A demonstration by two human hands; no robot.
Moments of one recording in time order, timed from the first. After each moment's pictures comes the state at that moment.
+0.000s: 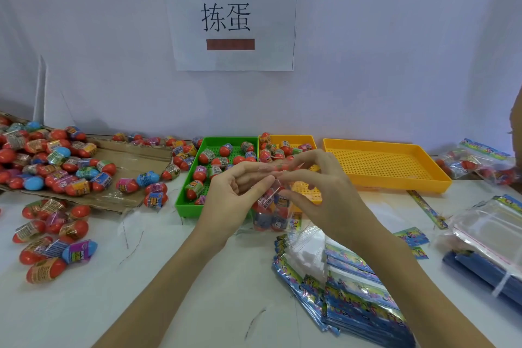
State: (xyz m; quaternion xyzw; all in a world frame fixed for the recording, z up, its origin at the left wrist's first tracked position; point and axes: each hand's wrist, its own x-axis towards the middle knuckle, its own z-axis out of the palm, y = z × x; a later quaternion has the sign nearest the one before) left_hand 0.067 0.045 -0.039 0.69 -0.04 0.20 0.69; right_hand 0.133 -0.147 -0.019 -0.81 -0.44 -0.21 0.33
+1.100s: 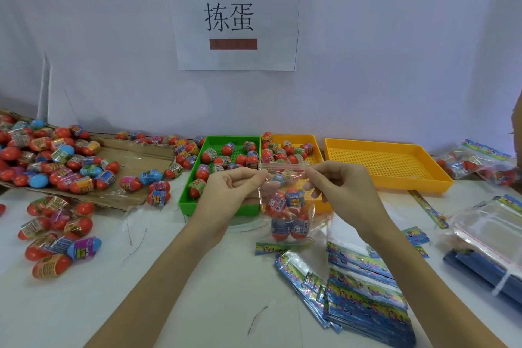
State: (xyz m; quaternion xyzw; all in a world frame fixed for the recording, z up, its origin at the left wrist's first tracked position) left_hand 0.064 0.054 -0.031 0.64 0.03 0.11 0.76; right_hand 0.140 -0.156 -0.014 -0.78 -0.23 -0.03 0.58
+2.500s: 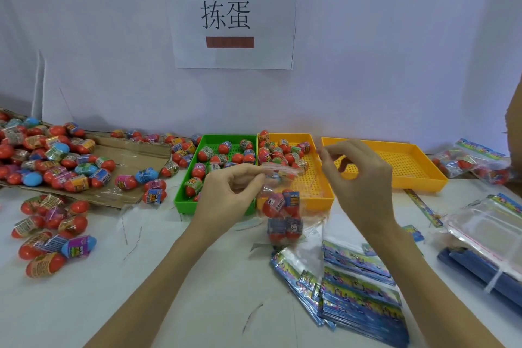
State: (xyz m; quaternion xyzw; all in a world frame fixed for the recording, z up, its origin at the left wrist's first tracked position) left_hand 0.062 0.048 -0.033 0.80 -0.03 0.25 0.55; right_hand 0.148 -0.167 -0.010 -0.77 -0.32 -0.36 0.42
